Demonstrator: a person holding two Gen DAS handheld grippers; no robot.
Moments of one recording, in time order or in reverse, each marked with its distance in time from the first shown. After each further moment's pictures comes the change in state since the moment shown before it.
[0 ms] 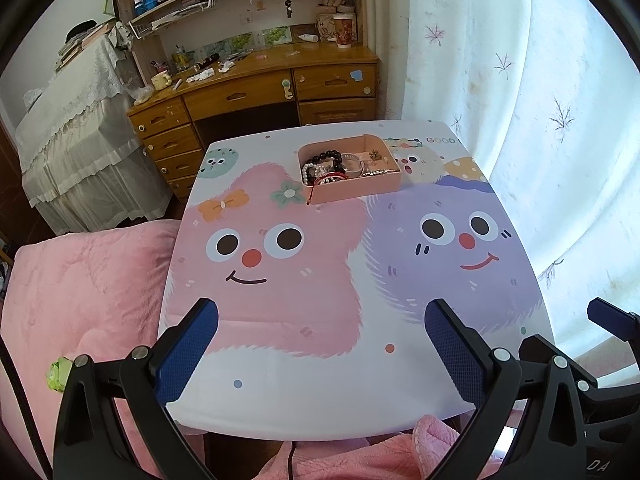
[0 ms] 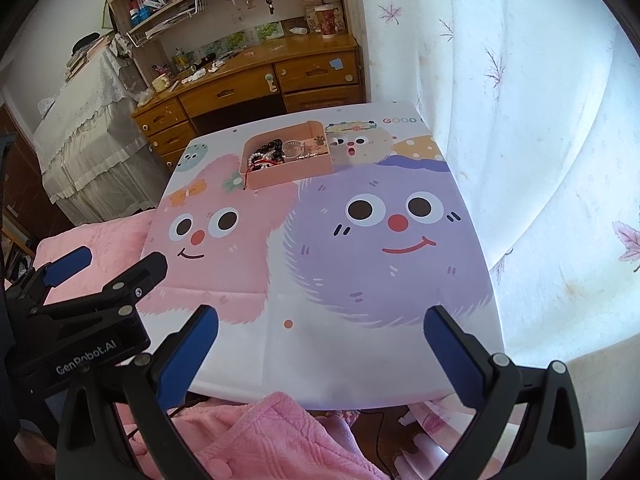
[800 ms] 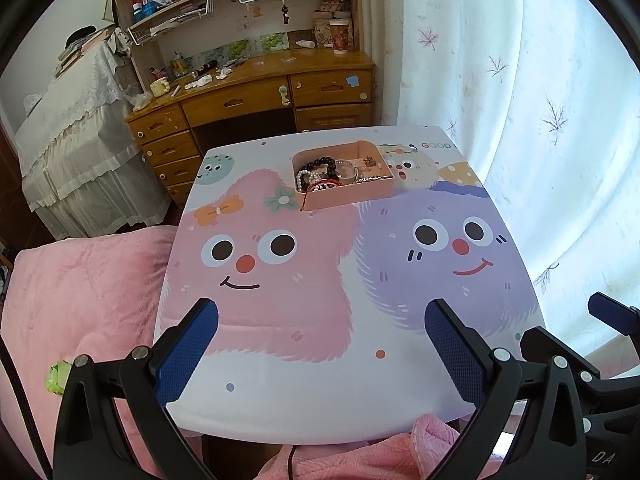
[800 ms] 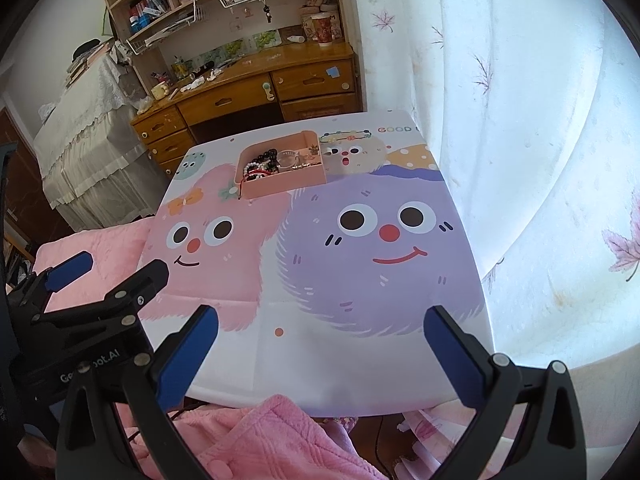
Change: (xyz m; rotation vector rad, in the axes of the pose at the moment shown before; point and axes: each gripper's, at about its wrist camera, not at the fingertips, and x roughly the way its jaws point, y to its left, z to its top) left arm -0.001 -0.013 0.001 0.000 -0.021 0.004; right arm -0.007 -0.015 0.005 0.000 -0.027 -0.001
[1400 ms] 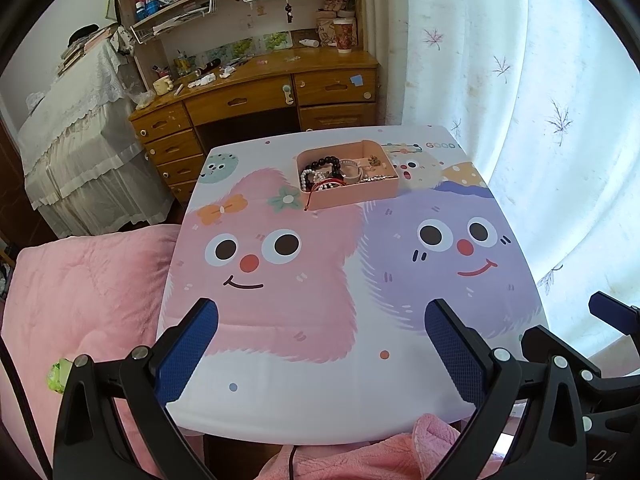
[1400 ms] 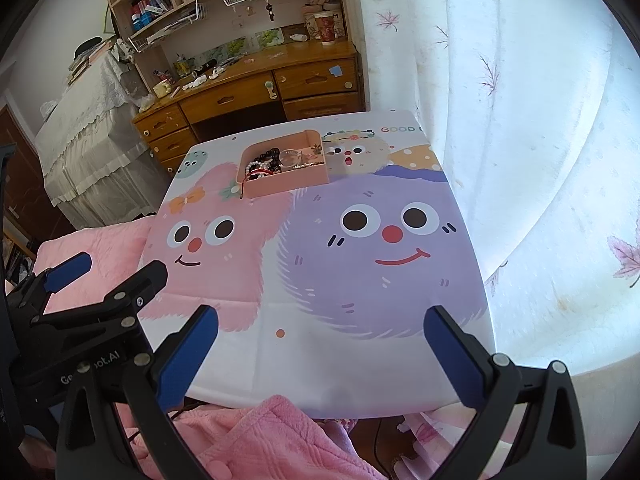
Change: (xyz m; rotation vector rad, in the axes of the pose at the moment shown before) left arm 0.003 0.001 0.003 -0.010 0.004 0.009; right arm 0.000 0.000 0.002 -0.003 0.004 0.003
